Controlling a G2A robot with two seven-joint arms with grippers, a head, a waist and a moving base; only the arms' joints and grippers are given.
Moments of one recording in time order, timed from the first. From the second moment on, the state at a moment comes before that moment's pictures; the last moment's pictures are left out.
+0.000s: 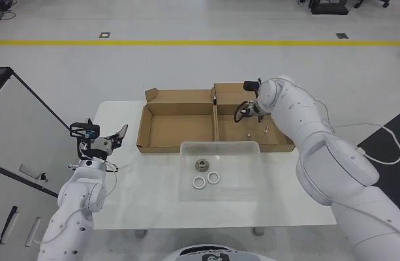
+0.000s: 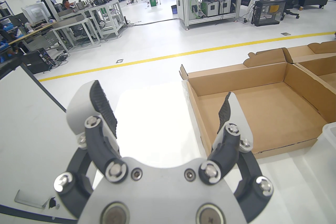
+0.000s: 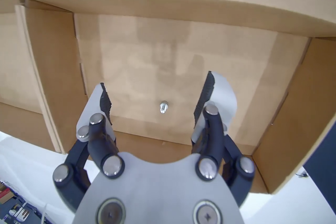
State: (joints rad) left arm 1.73 -1.15 -1.60 -1.80 1.33 0.00 0.00; right arm -0.33 -1.50 0.60 -0.18 -0.43 -0.01 0.98
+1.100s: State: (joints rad) left arm 1.73 -1.15 -1.60 -1.80 1.33 0.00 0.00; right arm -0.66 -1.22 1.00 -0.85 -0.25 -0.08 1.03
